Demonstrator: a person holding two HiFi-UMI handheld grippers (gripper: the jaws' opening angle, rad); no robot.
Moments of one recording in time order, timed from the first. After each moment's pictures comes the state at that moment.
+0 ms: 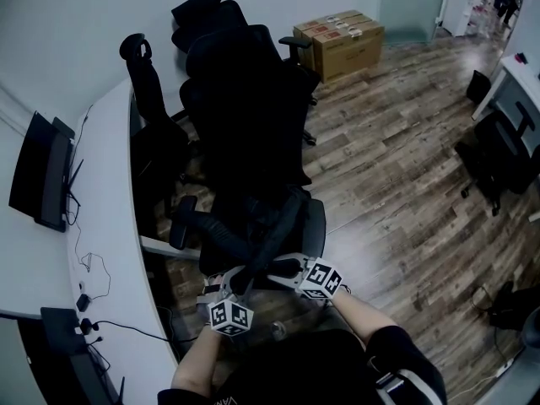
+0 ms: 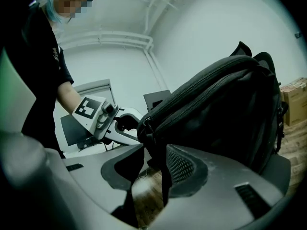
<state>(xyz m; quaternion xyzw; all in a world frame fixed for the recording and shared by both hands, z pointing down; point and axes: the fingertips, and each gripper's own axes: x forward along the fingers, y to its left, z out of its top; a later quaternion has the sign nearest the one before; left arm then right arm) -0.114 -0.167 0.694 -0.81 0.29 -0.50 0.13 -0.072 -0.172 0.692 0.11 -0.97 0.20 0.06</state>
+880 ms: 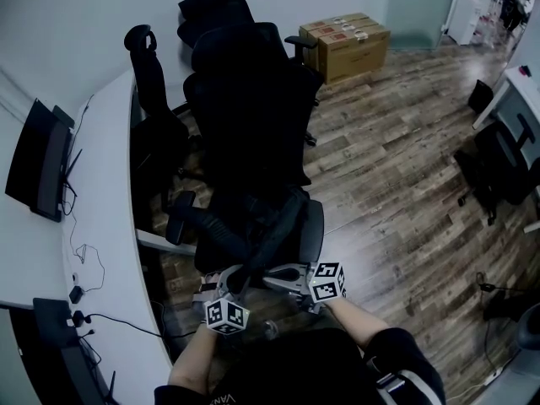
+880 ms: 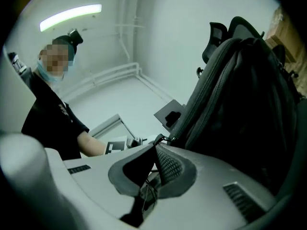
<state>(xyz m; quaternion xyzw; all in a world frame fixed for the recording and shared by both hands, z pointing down) -0.119 -0.168 0.695 -0.81 0.30 -0.49 0.13 -0.071 -0.150 0.642 0.01 -0.92 0.38 -0.09</state>
